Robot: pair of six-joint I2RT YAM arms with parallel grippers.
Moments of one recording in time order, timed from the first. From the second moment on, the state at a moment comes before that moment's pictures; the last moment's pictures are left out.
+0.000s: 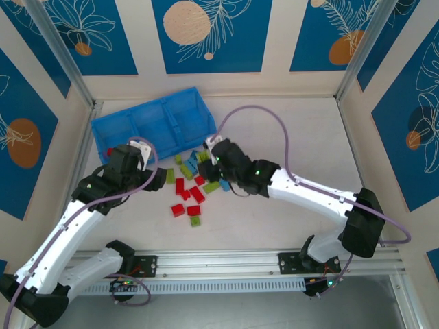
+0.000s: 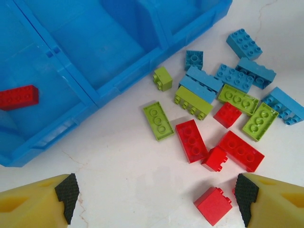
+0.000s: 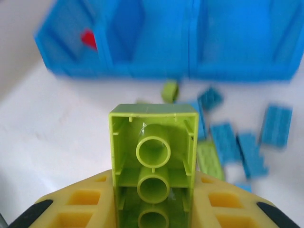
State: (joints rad) left arm -0.48 0.88 1.01 -0.90 -0.18 -0.13; right arm 0.93 1.46 1.22 -0.34 0.13 0.37
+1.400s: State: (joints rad) left arm -0.45 0.86 0.95 -0.86 0.06 -0.04; right arm 0.82 1.56 1.14 -0.44 0.01 0.34
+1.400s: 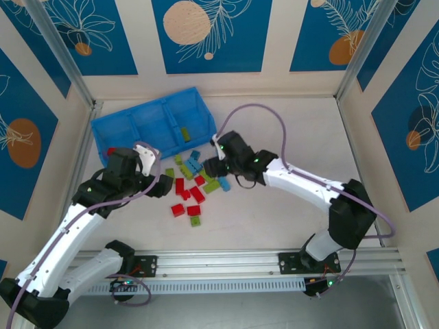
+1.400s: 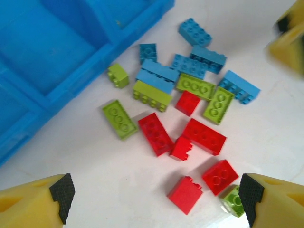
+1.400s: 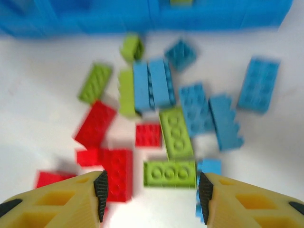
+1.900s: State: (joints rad) left arm -0.45 0.89 0.95 -0.86 0.19 0.01; right arm 0.80 1.84 1.17 -0.41 0.08 0.37
